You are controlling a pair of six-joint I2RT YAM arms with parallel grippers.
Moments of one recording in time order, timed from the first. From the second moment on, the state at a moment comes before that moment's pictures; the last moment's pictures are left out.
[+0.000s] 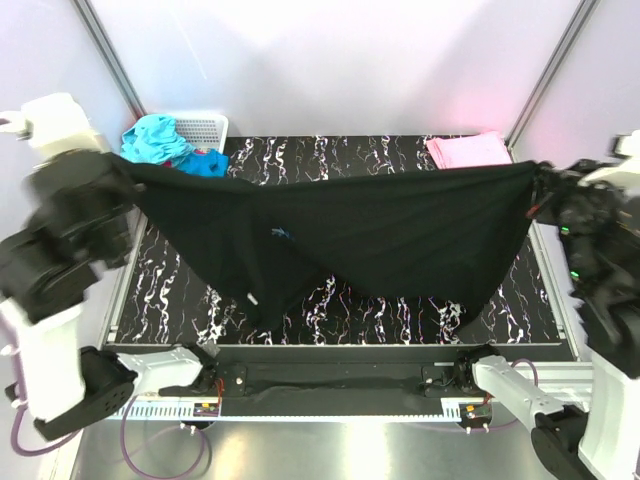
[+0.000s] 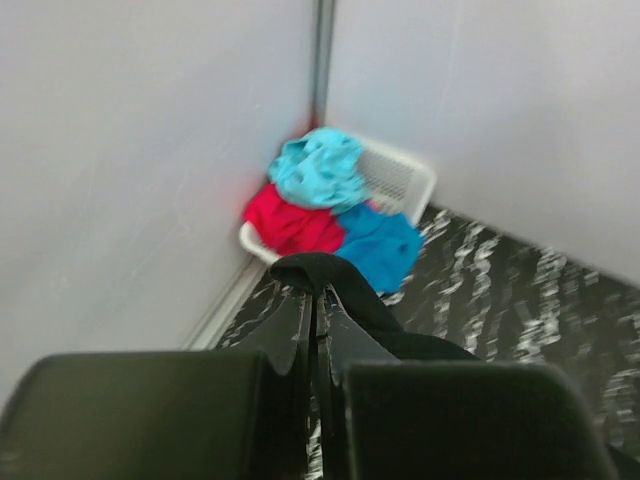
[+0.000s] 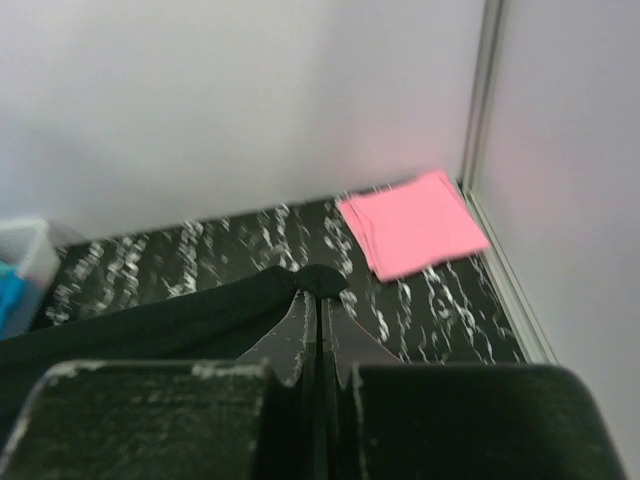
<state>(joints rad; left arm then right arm) -0.64 1.17 2.19 -1.24 -1.06 -0.26 0.25 0.91 1.83 -0.92 0.34 0.16</state>
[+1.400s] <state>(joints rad) -0.83 1.29 2.29 -0.45 -1.31 0.43 0.25 0.99 1.95 -0.72 0.27 0.11</state>
